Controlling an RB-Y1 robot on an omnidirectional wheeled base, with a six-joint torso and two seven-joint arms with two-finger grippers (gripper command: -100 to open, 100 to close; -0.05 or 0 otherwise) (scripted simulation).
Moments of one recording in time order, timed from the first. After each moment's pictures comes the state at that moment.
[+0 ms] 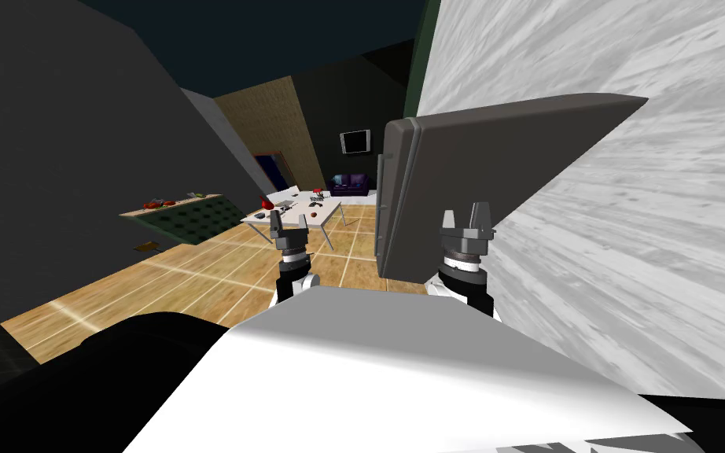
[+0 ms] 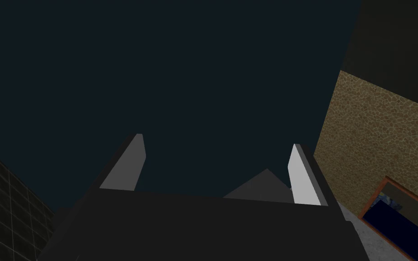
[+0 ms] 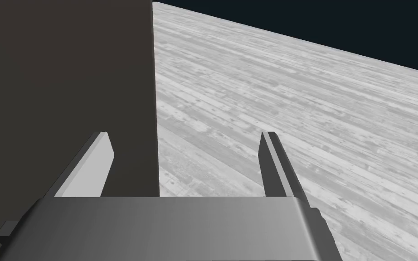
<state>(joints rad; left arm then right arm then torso) 0.49 0.04 0.06 -2.28 0.10 -0.64 0.11 0.52 -0.02 0.07 -2.35 0.04 -0.59 0.02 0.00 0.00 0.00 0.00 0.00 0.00</state>
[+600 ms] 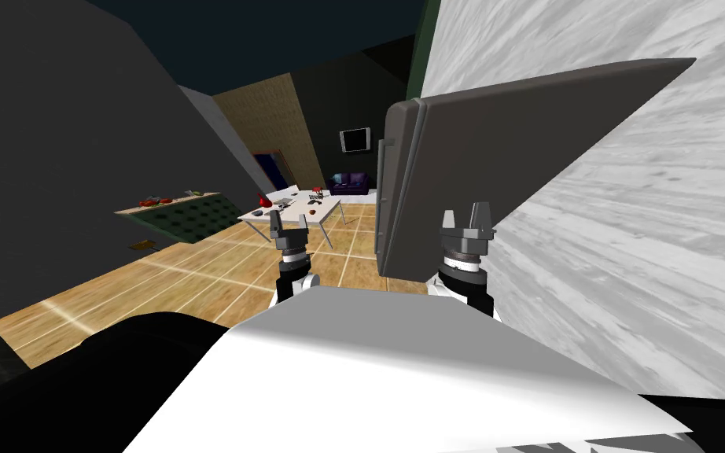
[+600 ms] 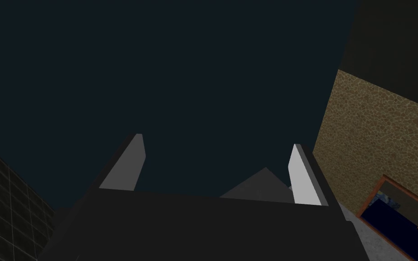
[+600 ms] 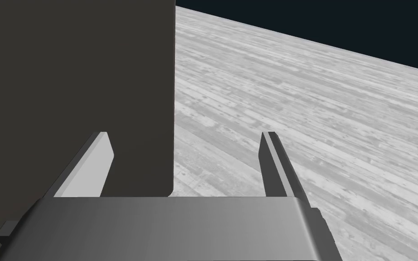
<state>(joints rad) 0.49 0.04 0.06 -2.28 0.10 -0.64 0.11 0.52 -0.02 0.07 -2.35 0.04 -0.59 0.02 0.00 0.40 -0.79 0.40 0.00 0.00</state>
